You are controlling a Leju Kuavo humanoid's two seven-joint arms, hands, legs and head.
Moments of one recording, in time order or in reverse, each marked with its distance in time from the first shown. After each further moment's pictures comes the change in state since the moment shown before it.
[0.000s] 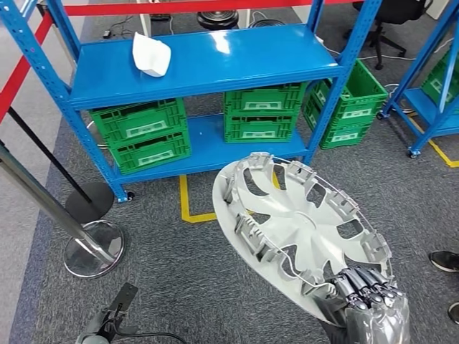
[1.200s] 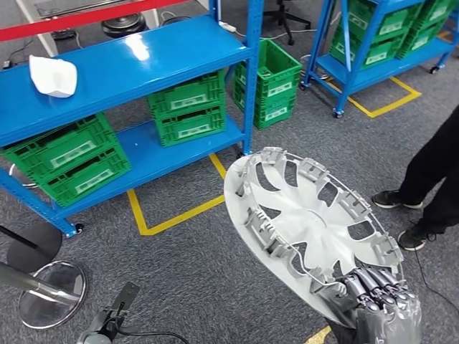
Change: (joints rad) left arm -0.001 -0.001 0.001 0.000 -0.003 0.000 0.000; right arm 0.016 0.005 -0.022 -0.027 -0.004 0.000 -0.004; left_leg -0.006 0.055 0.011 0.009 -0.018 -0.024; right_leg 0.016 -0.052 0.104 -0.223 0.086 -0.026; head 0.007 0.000
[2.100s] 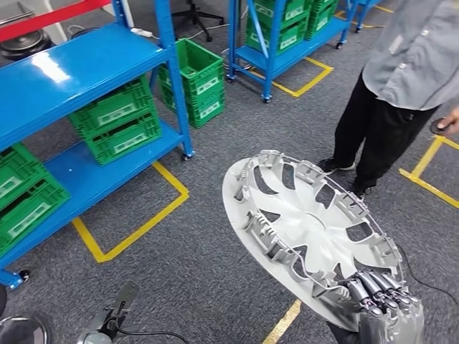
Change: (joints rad) left arm -0.001 -0.002 0.001 0.000 0.002 -0.004 -0.002; right arm 0.007 0.002 -0.003 -0.006 -0.013 0.000 -0.008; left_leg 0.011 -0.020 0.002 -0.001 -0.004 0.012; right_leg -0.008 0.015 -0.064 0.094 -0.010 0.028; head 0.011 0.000
